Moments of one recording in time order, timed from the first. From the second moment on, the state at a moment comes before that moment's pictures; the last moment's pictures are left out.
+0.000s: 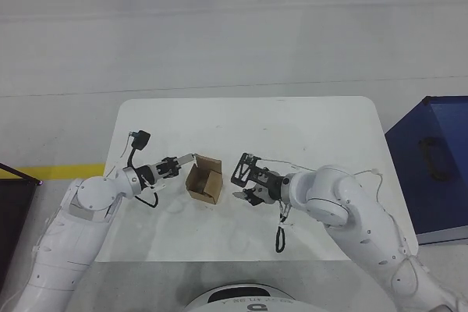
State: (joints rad) left arm 1.41 -0.99 -1.34 -1.62 0.01 -0.08 -0.84; right arm -1.32 -1.10 1.03 -2.01 -0.94 -0.41 0.99
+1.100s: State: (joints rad) left arm 1.36 -0.98 -1.29 -1.62 0.10 -0.02 -1.00; right arm -1.44 -1.06 1.17 -1.95 -0.91 -0.48 0.75
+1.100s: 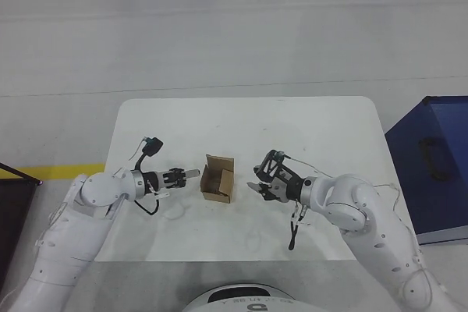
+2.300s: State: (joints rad) left arm 1.15 -1.03 -1.03 -1.54 0.15 0.01 -1.01; right arm -1.37 -1.07 1.07 -1.70 -0.79 -0.44 0.72
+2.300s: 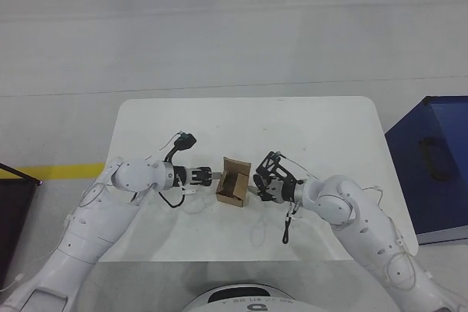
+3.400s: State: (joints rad) left arm 1.10 -1.04 -0.98 -1.57 0.23 0.06 -1.04; right arm -1.48 -1.03 1.20 -1.83 -0.93 -0.56 0.55
